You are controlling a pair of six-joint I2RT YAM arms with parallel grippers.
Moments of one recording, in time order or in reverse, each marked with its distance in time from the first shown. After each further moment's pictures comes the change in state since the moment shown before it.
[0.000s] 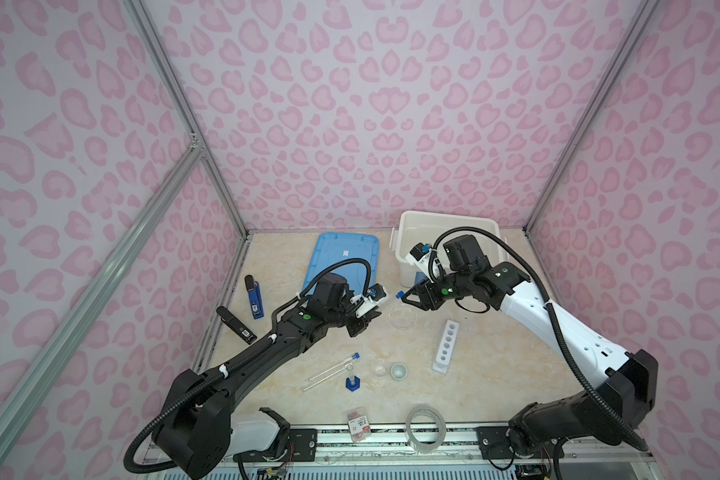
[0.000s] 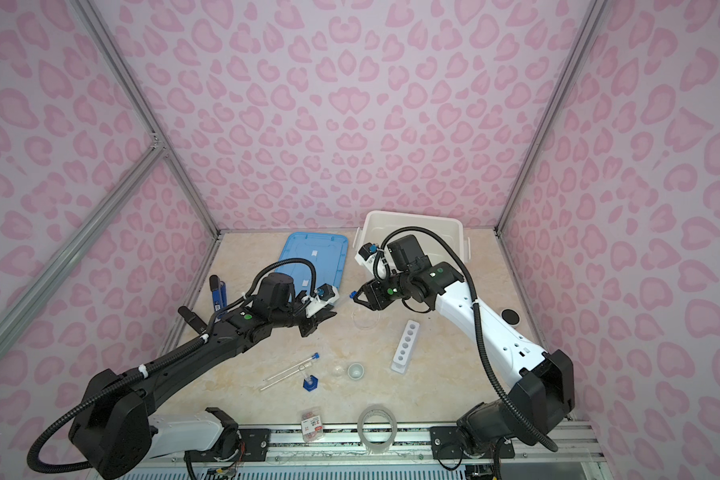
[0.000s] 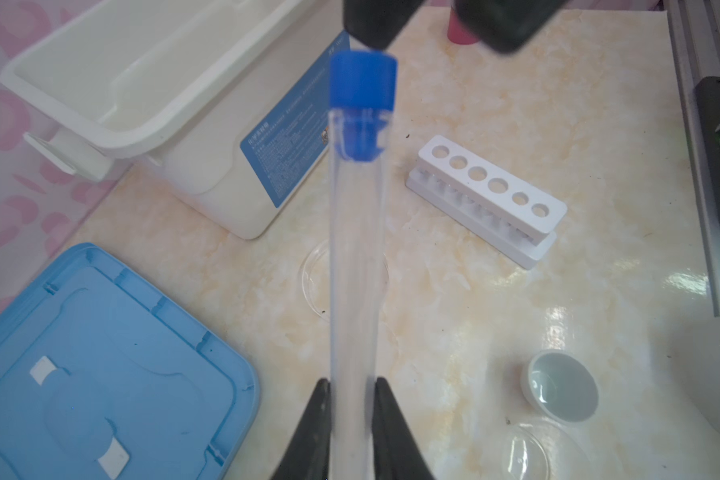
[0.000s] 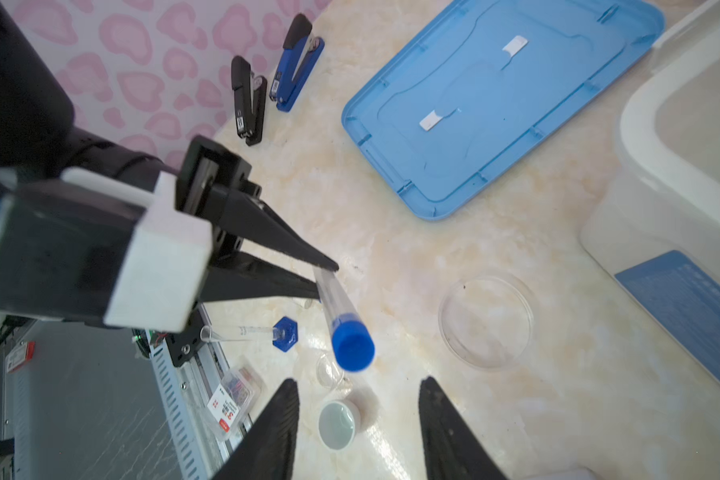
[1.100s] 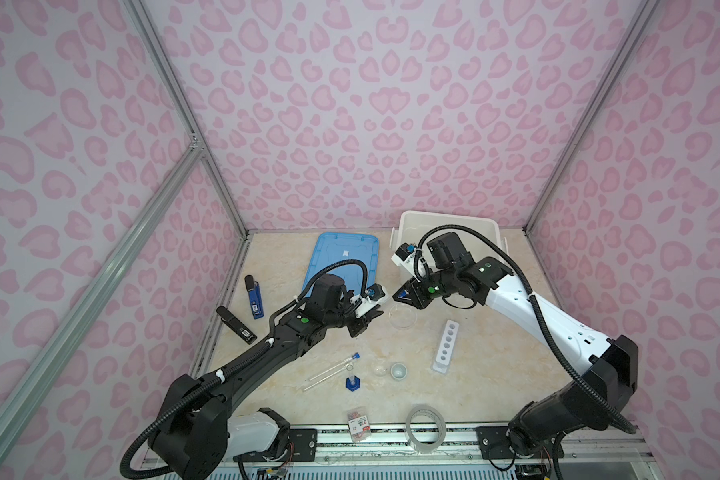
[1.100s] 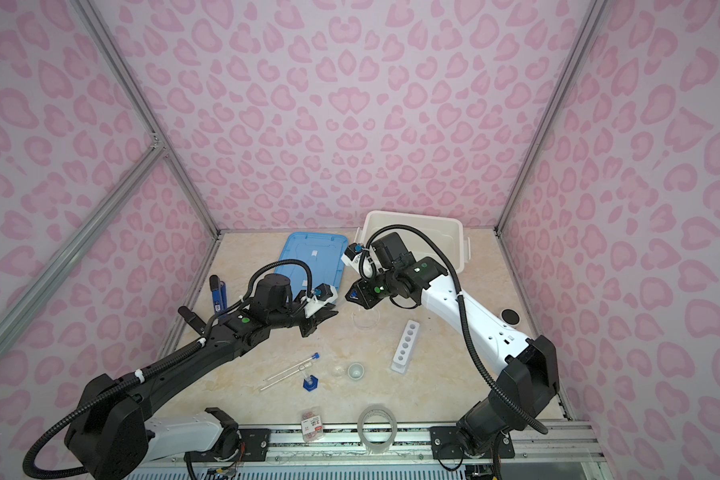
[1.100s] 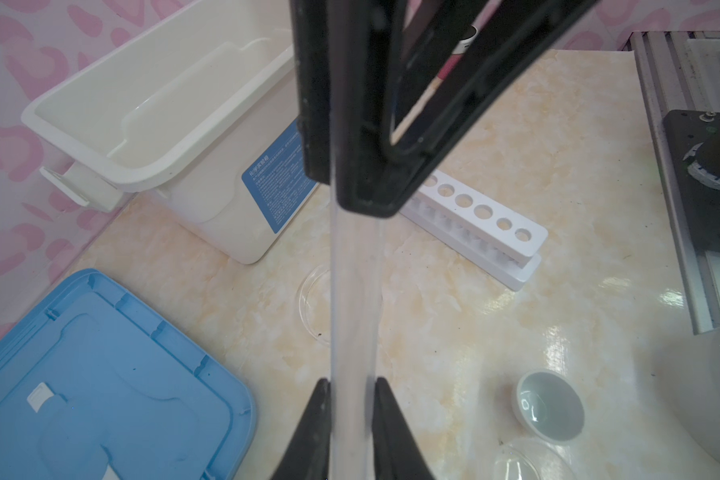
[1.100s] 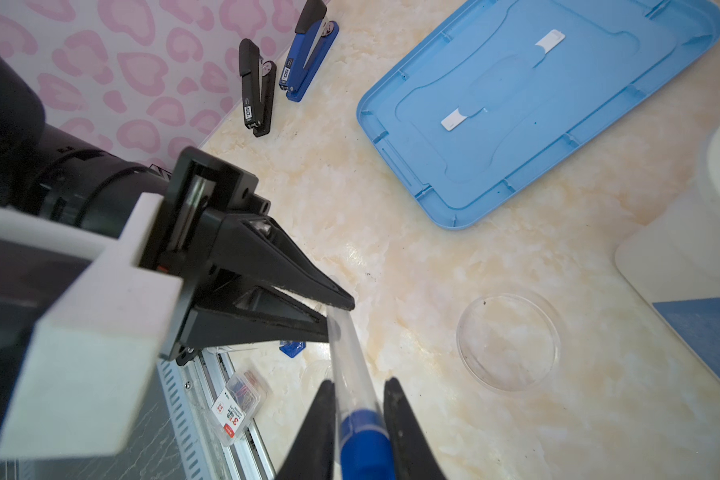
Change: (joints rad) left arm 0.000 -0.019 -0.021 0.037 0.036 -0.017; right arm 0.079 0.089 0.066 0.031 -0.014 0.011
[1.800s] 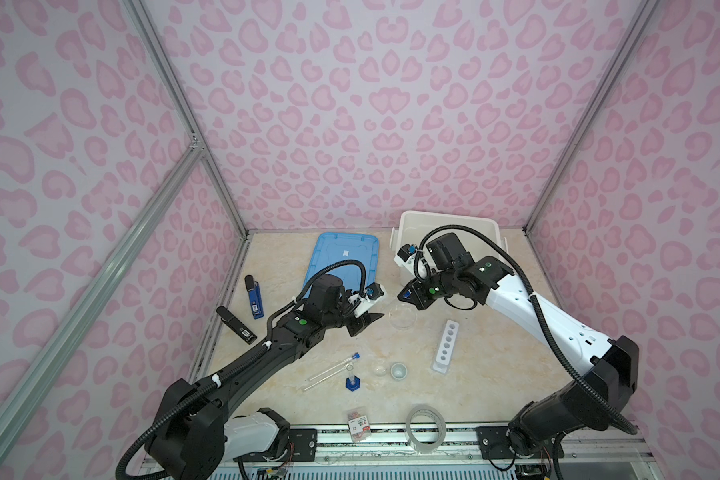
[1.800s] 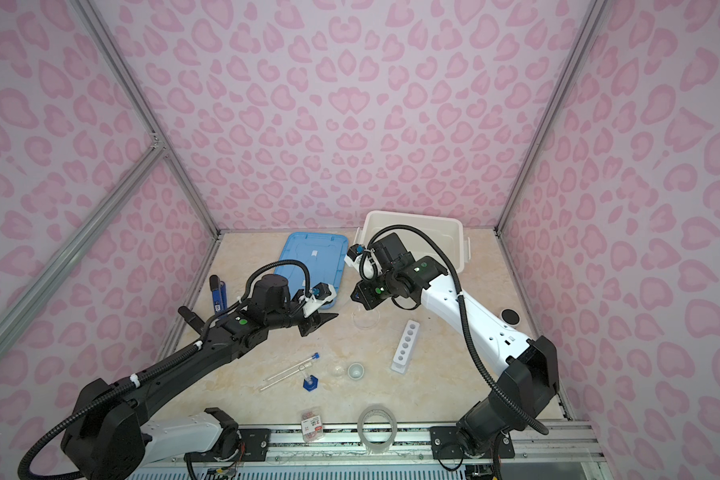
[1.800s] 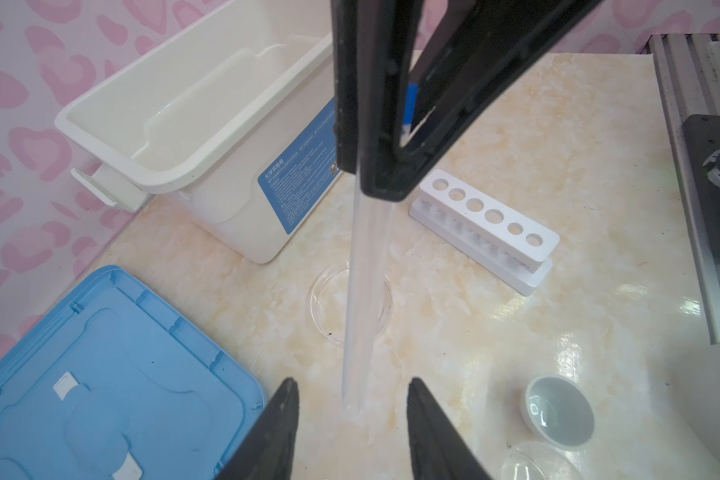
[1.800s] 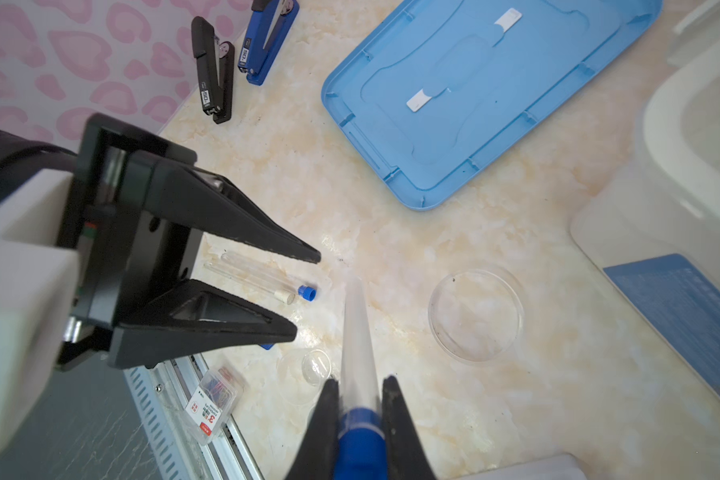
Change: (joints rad) left arm 0.000 -0.040 -0.014 0.016 -0.053 -0.015; right arm 0.001 -0.006 0.022 -0.083 0.133 0.000
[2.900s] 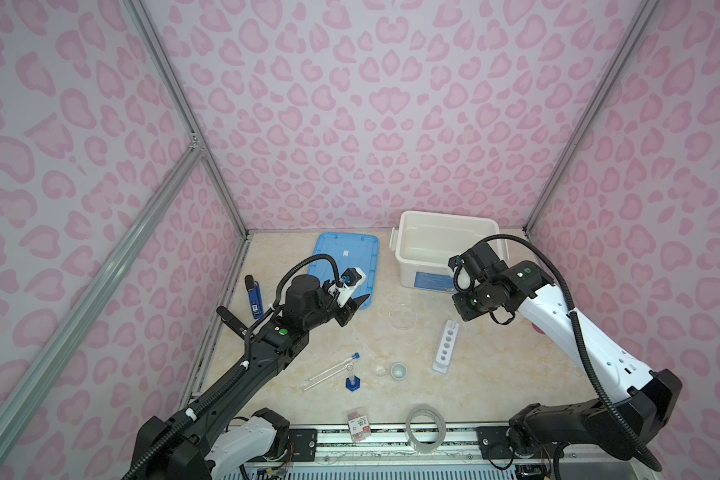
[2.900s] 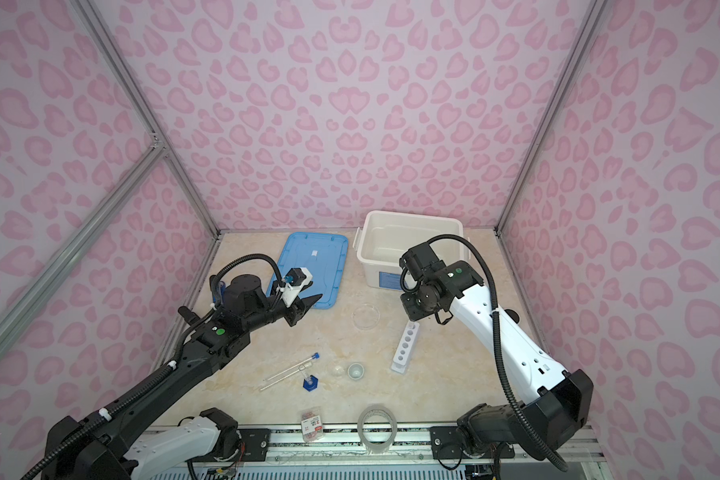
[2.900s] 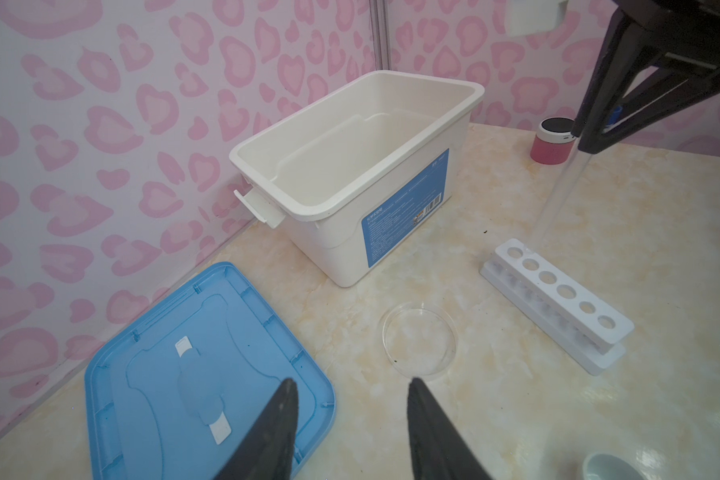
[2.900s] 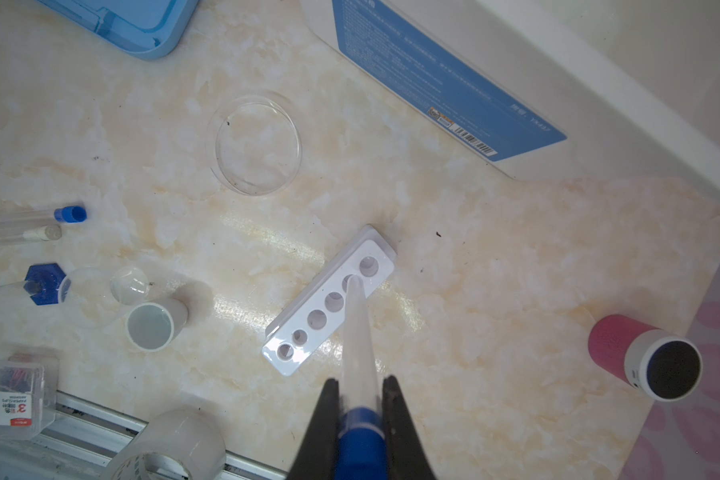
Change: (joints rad) left arm 0.076 -0.151 -0.039 0.092 -0.082 -0.144; right arm -0.127 -0.164 -0.076 -0.362 0.436 0.068
